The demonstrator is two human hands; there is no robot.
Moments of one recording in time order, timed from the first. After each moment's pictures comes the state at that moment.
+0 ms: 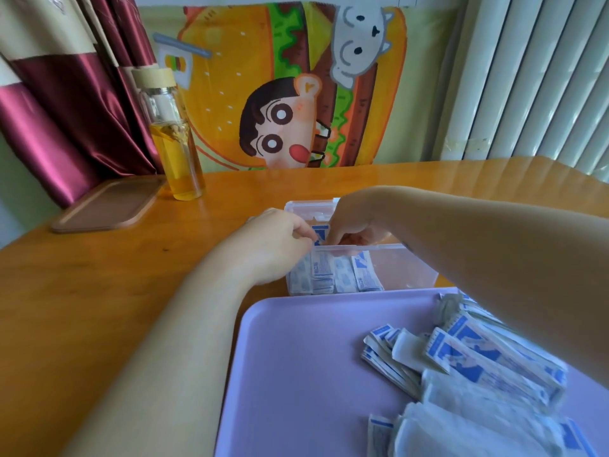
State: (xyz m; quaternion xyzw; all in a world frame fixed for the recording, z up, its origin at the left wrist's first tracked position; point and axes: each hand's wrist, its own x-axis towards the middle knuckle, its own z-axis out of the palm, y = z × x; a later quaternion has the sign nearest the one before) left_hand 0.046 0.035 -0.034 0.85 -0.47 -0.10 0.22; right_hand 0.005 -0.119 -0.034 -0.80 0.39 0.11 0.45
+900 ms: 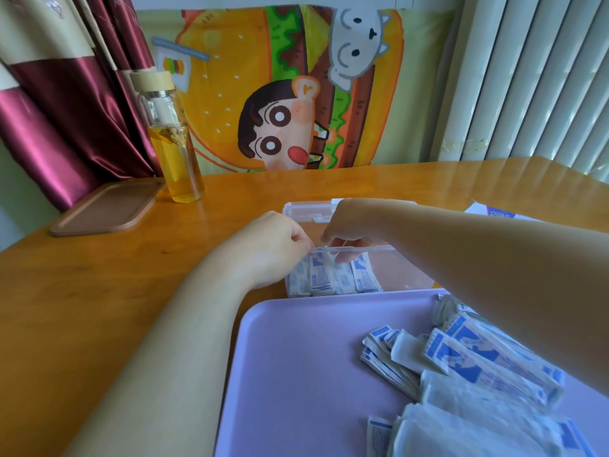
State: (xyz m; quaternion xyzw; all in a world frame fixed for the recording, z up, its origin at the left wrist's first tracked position) left_hand 0.051 0.035 -0.037 0.84 -0.48 -0.09 0.22; right_hand 0.004 -0.115 -0.041 -0.85 0.39 0.04 0.35
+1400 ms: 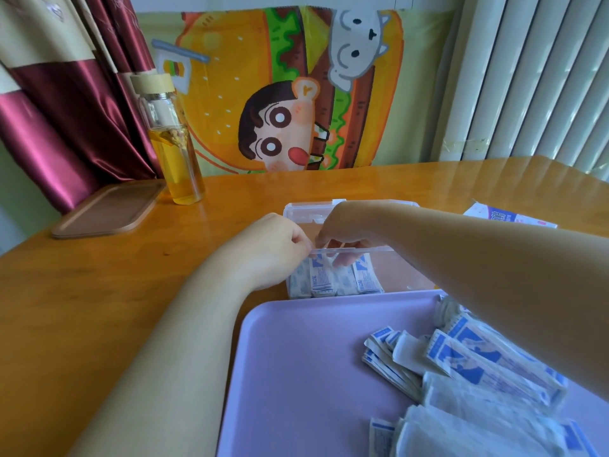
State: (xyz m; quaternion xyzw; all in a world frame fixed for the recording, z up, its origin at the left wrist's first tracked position) left_hand 0.052 0.035 -0.039 0.85 -0.48 -0.09 0.21; right_hand 0.007 -0.115 -0.044 -0.85 0.37 0.06 0.36
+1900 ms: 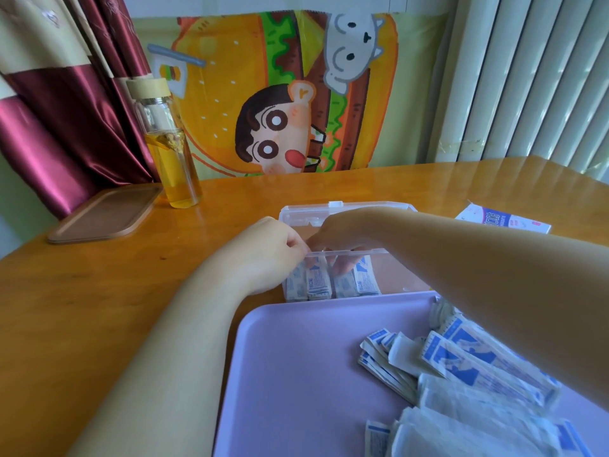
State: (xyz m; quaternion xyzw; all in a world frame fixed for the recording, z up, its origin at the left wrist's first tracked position) left_hand 0.049 0.037 -0.035 0.84 -0.48 -0.10 0.22; right_hand -0.006 -0.103 -0.038 -0.88 0.30 0.09 0.36
